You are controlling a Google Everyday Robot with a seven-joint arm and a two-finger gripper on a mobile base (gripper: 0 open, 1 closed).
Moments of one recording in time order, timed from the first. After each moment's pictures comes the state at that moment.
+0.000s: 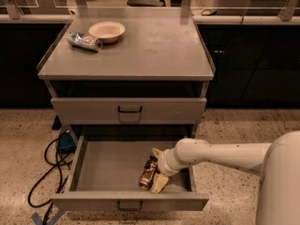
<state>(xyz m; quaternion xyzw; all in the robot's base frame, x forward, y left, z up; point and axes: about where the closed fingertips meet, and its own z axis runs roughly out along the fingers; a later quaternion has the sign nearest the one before) 0.553 -0.021 0.414 -0.67 0.68 0.14 0.26</state>
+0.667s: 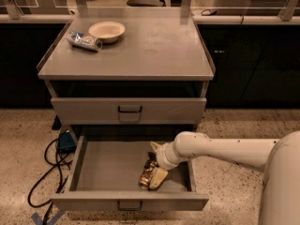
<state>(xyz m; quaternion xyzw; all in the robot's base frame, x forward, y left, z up) 0.566 -0.016 0.438 -0.68 0.66 0.13 0.27</state>
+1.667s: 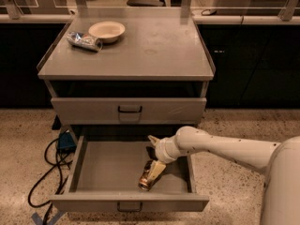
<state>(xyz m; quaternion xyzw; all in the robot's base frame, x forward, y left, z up) 0.595 -0.007 0.446 -0.68 0.65 0.15 0.31</state>
